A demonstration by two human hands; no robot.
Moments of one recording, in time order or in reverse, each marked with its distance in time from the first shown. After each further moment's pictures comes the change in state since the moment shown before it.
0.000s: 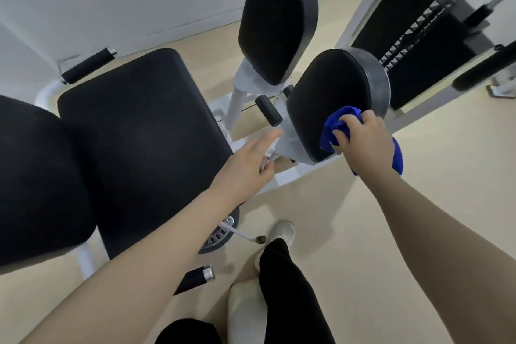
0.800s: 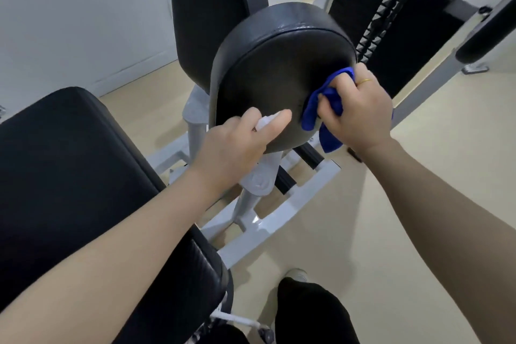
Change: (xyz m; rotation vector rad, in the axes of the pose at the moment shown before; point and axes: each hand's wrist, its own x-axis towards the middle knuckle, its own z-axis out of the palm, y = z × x) left_hand 0.175 -0.060 0.054 0.759 0.385 0.737; right_hand 0.109 0.035 0.083 0.170 0.667 -0.196
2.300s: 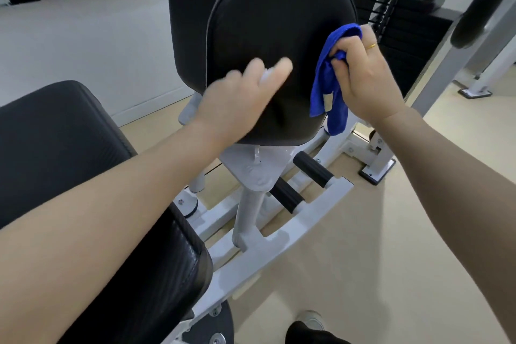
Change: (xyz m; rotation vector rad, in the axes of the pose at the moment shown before) left_hand 0.012 0.010 0.037 0.391 0.235 0.041; right_hand -0.030 0.022 0.010 0.276 0.040 -0.105
